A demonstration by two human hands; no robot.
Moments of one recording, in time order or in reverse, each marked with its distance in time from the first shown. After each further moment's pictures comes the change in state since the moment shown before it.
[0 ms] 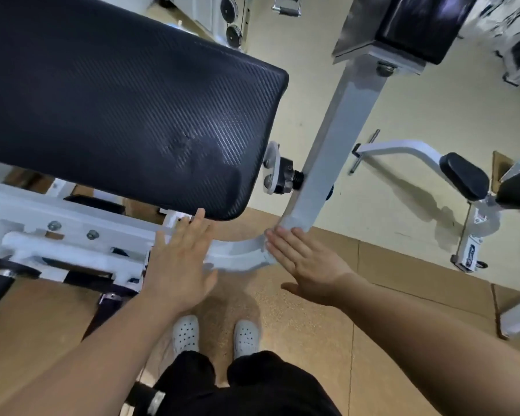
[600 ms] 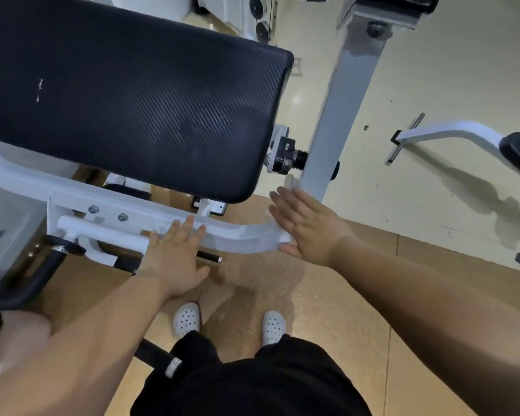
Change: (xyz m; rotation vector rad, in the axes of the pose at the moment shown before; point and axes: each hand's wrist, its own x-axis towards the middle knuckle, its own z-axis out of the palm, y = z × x) left_hand -0.027 -0.005 -0.013 0.154 -0.298 -0.159; right_hand 0.028 0.019 -0.020 -0.078 0.013 0.024
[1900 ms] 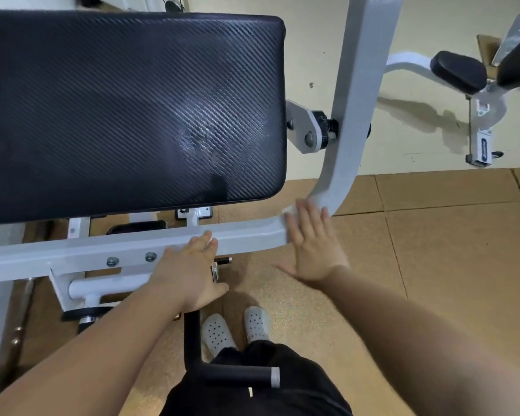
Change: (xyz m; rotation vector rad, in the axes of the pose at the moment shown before) left_hand 0.040 -0.105 -0.019 0.103 -0.234 0.397; right_hand 0.058 -0.162 -0.015 0.495 -0.261 0.710
